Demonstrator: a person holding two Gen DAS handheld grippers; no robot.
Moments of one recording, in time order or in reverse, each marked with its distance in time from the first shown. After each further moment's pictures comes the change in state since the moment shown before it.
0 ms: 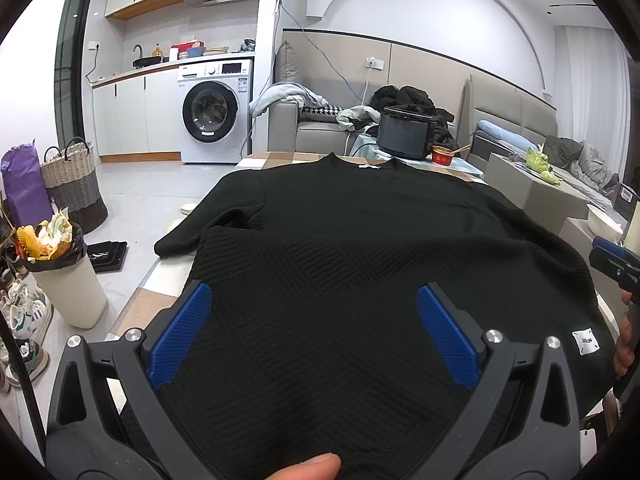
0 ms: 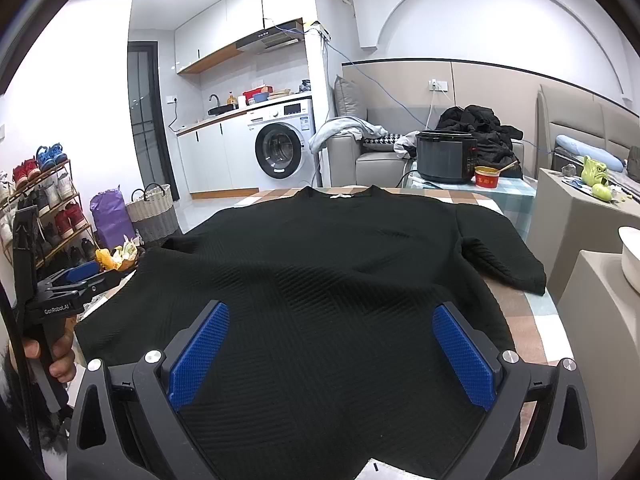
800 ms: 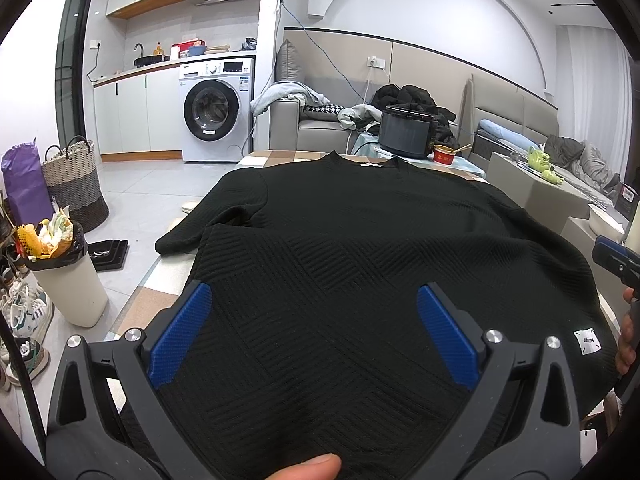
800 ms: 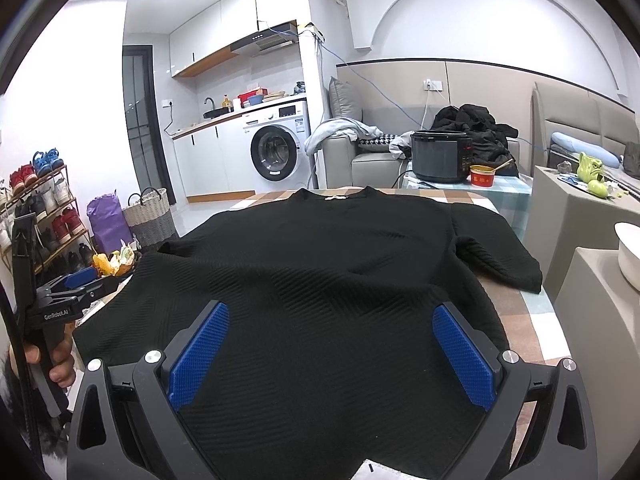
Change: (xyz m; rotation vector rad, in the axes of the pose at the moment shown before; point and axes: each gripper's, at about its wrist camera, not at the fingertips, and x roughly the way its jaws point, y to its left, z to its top) left arm 0.002 0.007 0.000 -0.009 0.005 0.008; right arm 0.000 -0.004 0.003 0.018 -0.003 -0.006
